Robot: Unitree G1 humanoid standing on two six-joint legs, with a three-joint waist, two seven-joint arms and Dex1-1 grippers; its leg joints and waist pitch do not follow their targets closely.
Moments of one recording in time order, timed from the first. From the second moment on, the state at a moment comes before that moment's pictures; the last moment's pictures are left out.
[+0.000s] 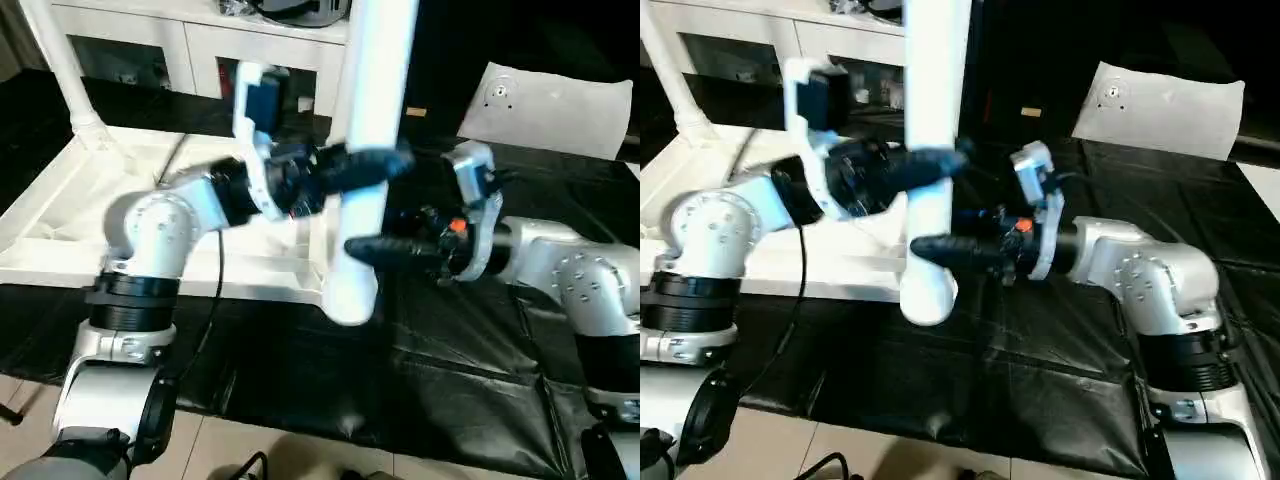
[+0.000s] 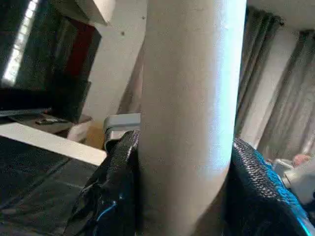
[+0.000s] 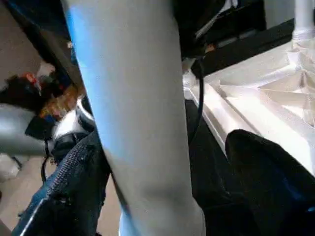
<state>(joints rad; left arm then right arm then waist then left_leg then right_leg) -0.82 0.27 0.00 0.15 -0.85 0.85 -1.13 -0.58 -0.47 0.07 -0.03 0.77 0.87 1.12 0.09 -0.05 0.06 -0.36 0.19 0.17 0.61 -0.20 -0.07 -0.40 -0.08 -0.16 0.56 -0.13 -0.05</state>
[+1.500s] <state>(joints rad) -0.87 0.25 -0.08 0.24 -0.78 0.79 -1.28 -0.58 -0.49 0.16 -0.01 0.71 0.78 1.28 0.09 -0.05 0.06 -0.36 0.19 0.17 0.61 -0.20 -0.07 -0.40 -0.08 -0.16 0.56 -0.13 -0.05</state>
